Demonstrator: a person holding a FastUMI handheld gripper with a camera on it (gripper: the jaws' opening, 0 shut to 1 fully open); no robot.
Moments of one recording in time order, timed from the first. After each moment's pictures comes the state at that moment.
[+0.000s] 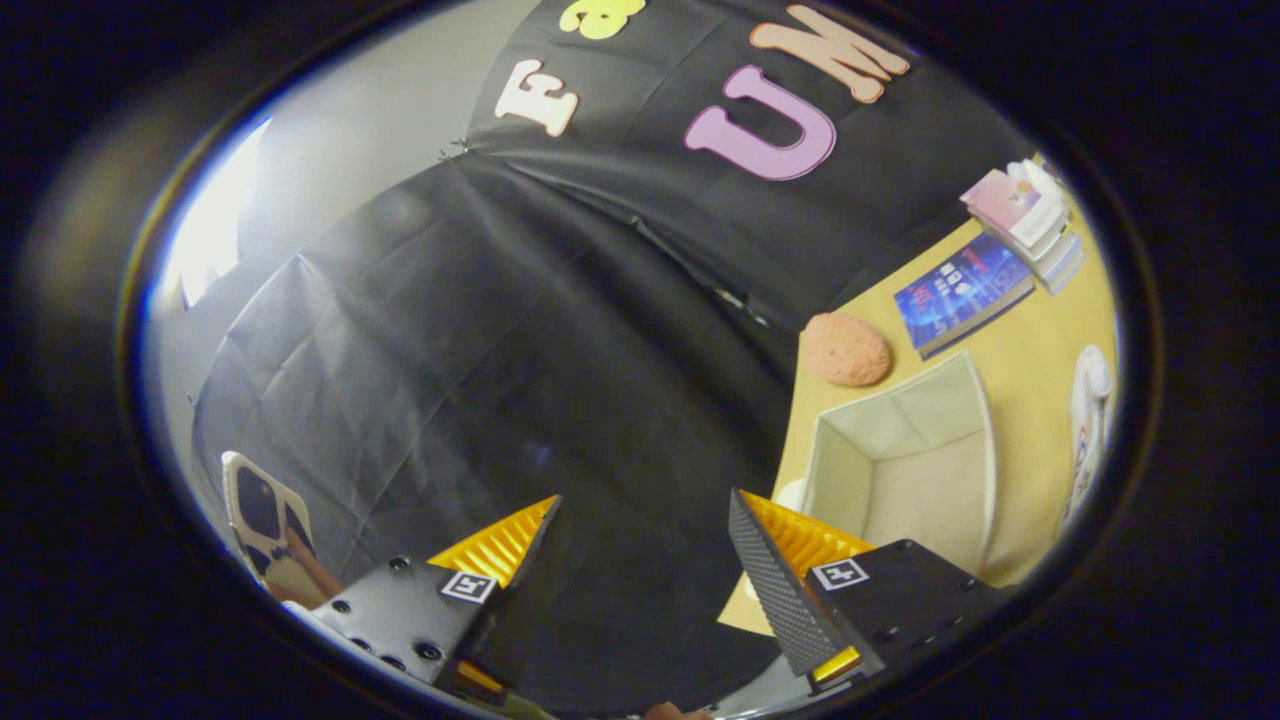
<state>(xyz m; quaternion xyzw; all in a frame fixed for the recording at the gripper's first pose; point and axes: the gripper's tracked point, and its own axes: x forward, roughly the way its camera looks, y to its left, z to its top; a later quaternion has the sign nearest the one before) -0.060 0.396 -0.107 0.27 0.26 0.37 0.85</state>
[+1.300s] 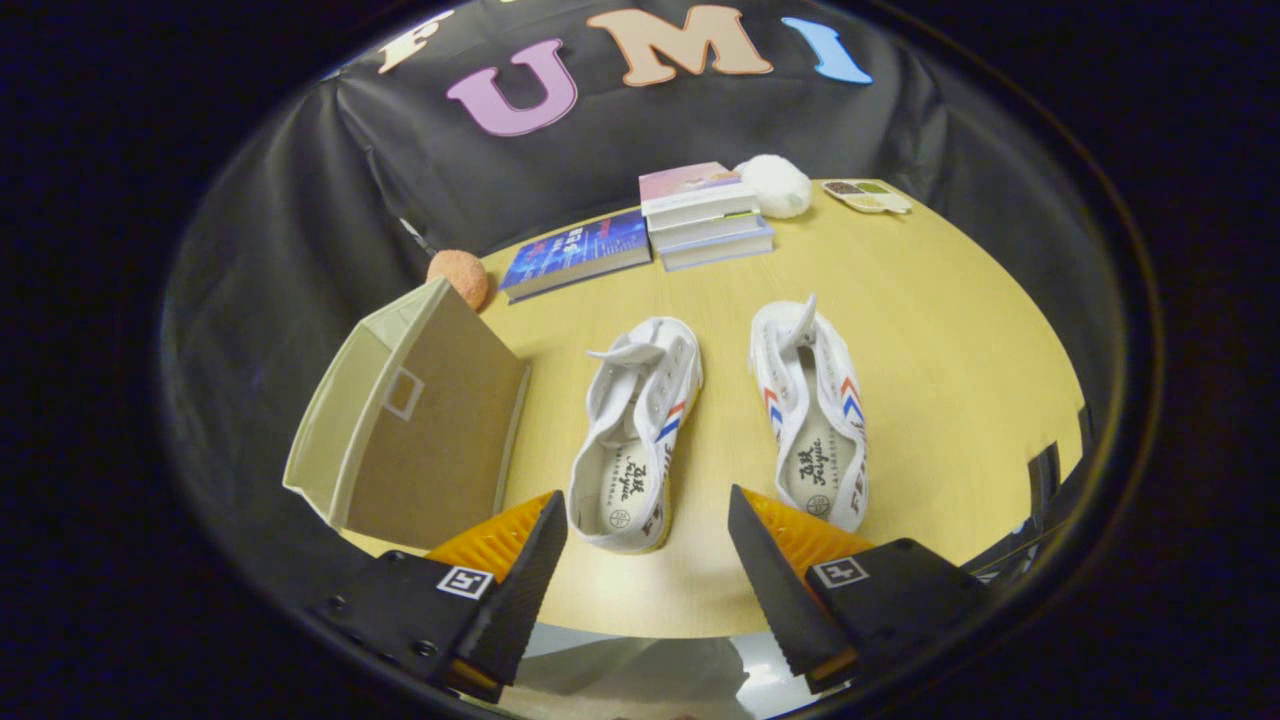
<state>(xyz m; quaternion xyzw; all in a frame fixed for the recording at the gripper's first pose) -0.013 0.049 -0.312 0.03 0.38 0.04 0.92</state>
